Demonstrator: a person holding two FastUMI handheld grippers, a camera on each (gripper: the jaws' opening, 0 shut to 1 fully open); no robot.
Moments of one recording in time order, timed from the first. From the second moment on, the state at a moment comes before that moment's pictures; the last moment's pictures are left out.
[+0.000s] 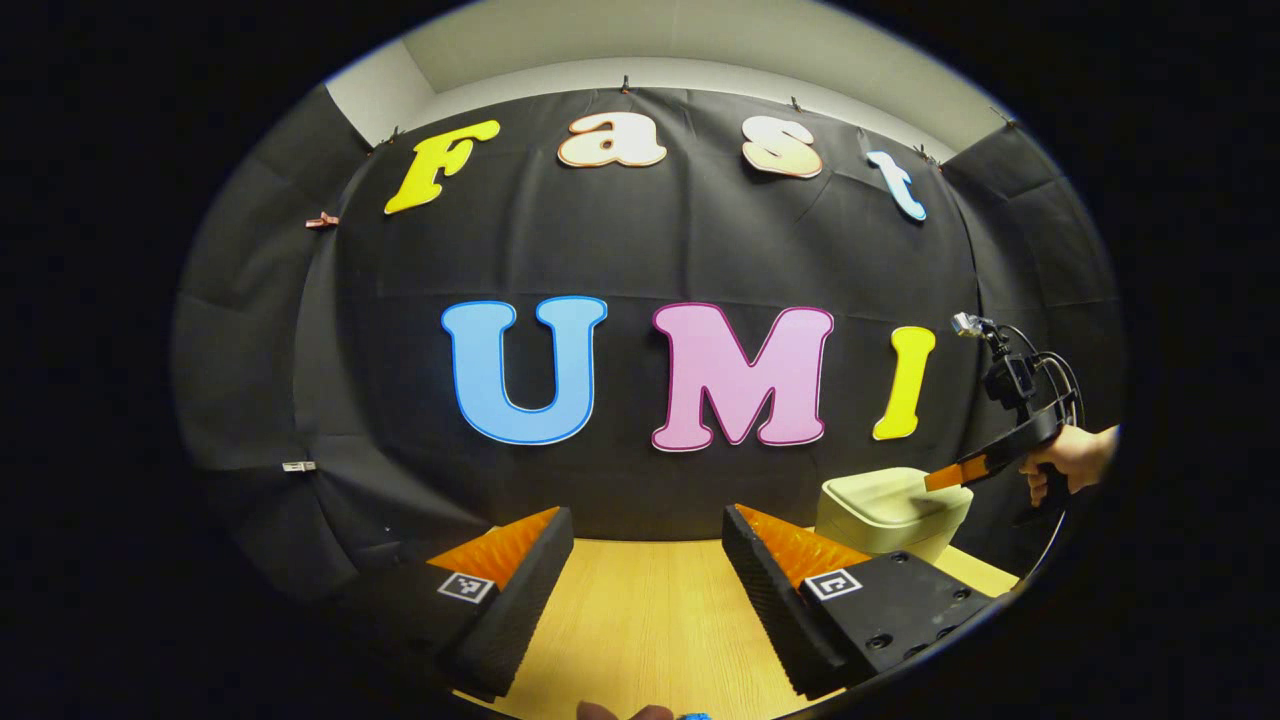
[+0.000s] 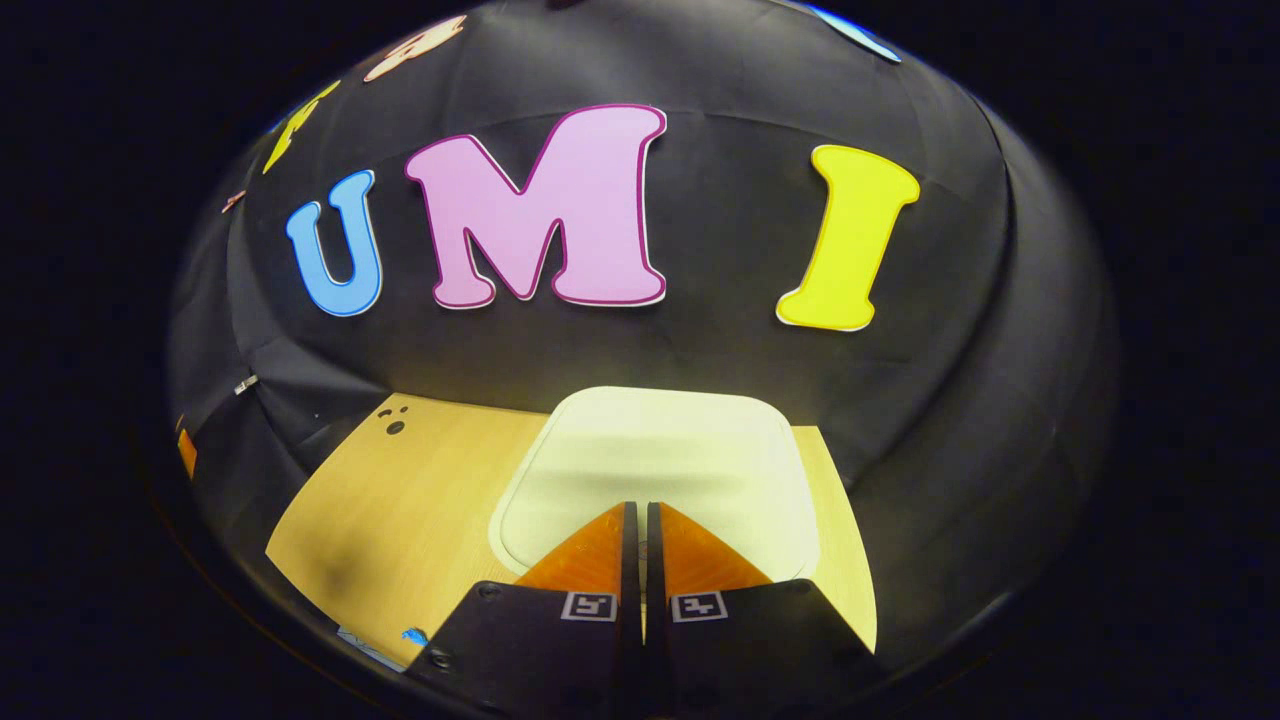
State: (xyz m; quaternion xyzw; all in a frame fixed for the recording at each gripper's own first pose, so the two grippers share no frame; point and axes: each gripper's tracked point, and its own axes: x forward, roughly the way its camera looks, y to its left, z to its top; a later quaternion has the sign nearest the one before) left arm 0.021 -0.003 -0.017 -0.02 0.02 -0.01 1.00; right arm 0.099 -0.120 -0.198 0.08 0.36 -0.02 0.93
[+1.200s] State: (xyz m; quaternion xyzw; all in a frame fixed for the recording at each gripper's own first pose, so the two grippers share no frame) left arm 0.012 0.010 -0.028 -0.01 0.04 0.02 1.00; right arm 0.116 -0.131 -0.172 0.04 0.29 -0.03 0.96
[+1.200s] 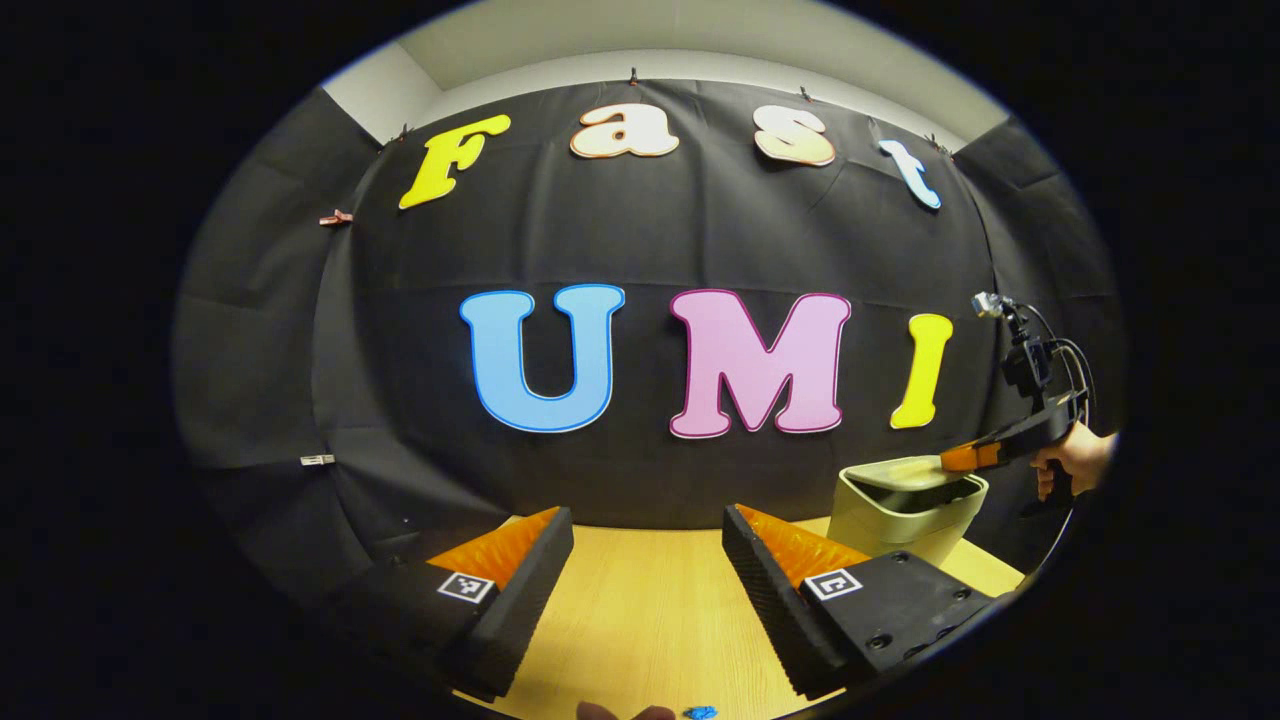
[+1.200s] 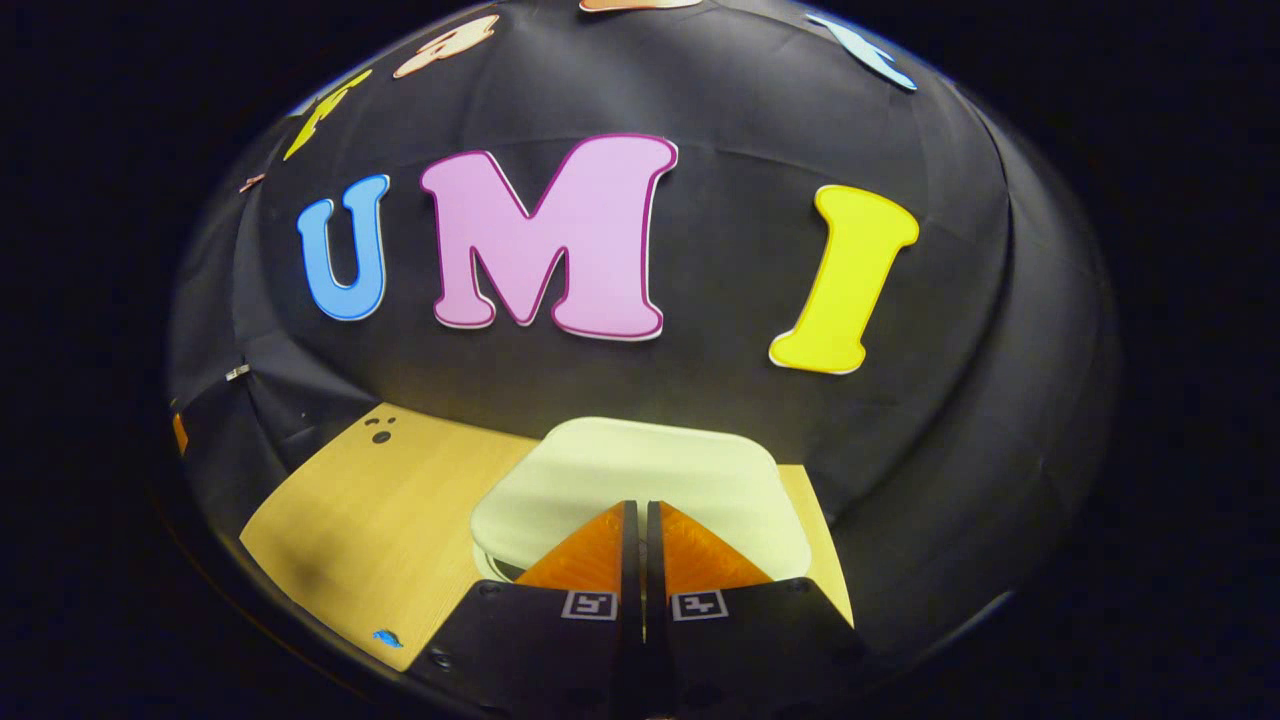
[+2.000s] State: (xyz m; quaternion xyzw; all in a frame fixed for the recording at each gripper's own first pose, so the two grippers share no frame) left arm -0.005 0.017 -0.034 -0.01 0.05 0.06 1.00; right arm 0.114 -0.147 -0.055 0.07 0.10 -0.04 0.99
